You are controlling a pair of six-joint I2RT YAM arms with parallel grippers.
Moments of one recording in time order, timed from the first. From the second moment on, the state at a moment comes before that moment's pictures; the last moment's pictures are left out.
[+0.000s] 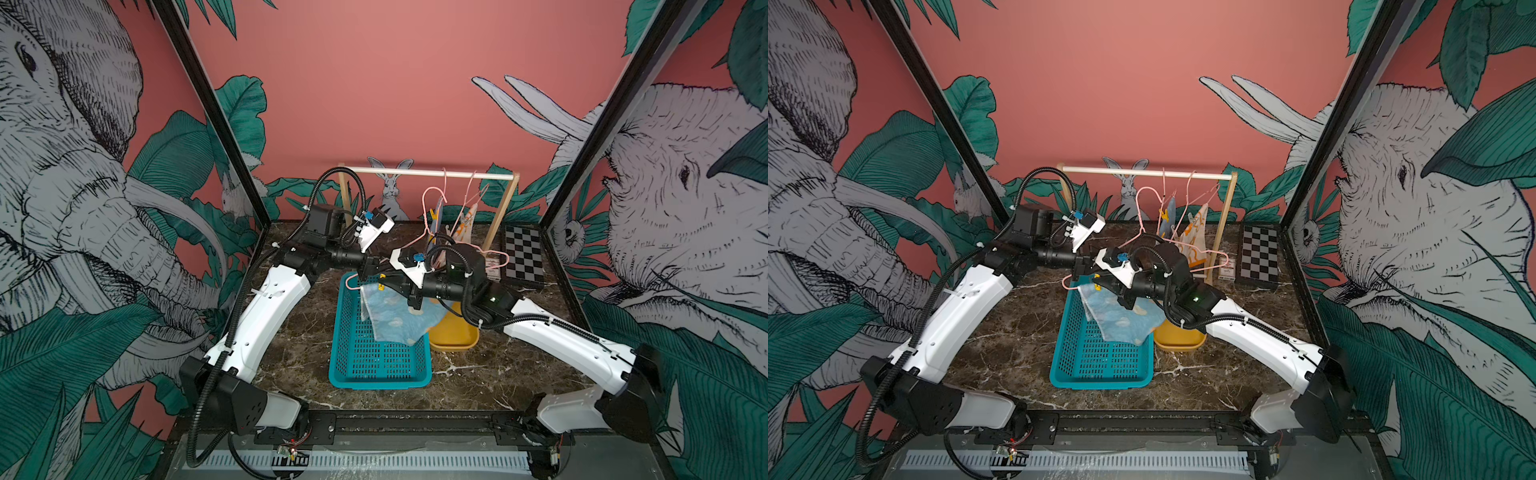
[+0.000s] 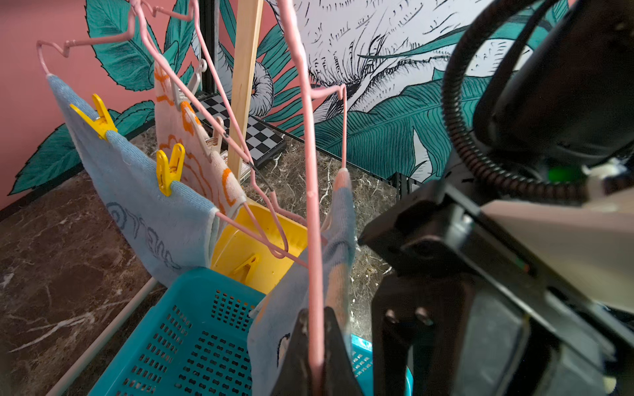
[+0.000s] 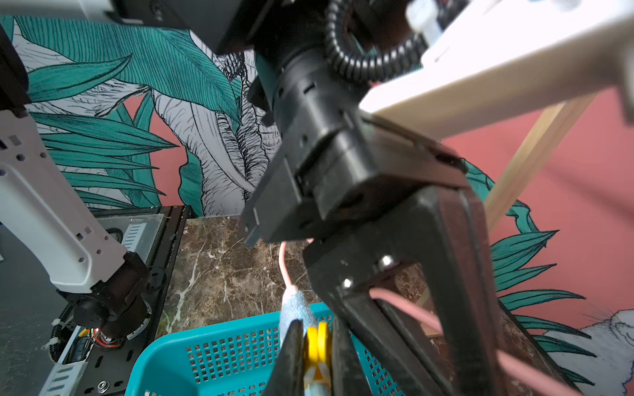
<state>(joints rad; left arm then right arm) -0.43 1.41 1.49 -0.72 0.94 0.23 0.86 1.37 1.21 0.02 -0.44 -0.24</state>
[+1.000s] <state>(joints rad) -0.43 1.36 1.51 -0.84 0.80 0.28 0.67 0.84 0.98 -0.15 0.07 -0.20</state>
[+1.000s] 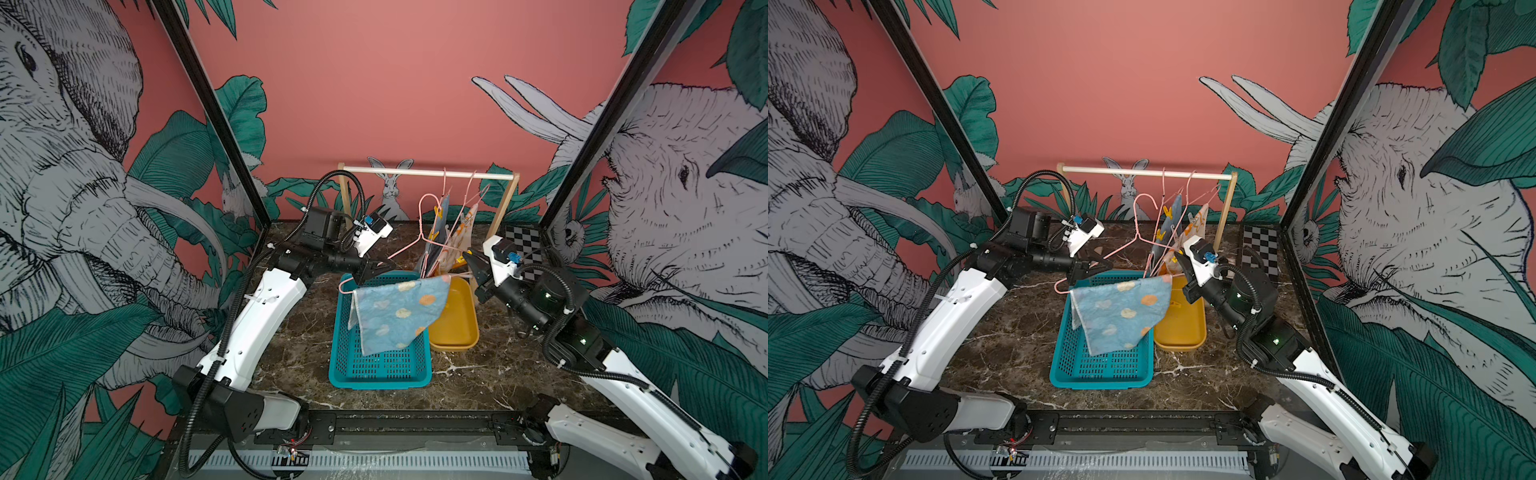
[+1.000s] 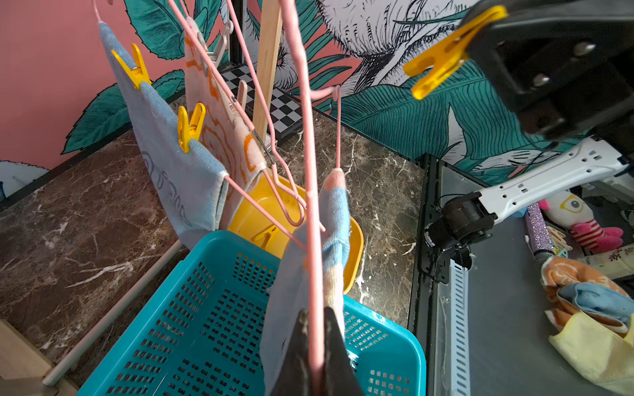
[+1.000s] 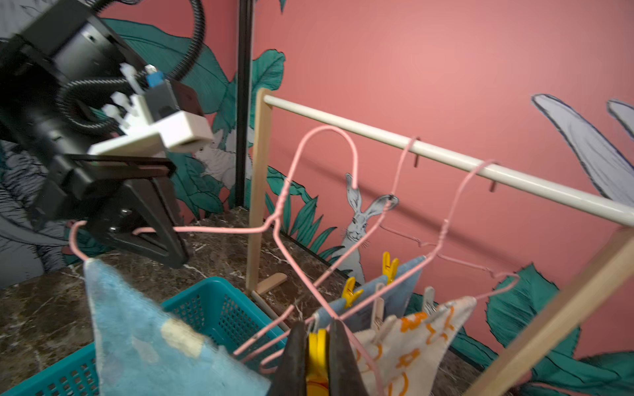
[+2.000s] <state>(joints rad) -0.43 1.29 1.53 -0.92 0.80 0.32 0.50 1.03 0.65 -0.16 0.08 0.12</state>
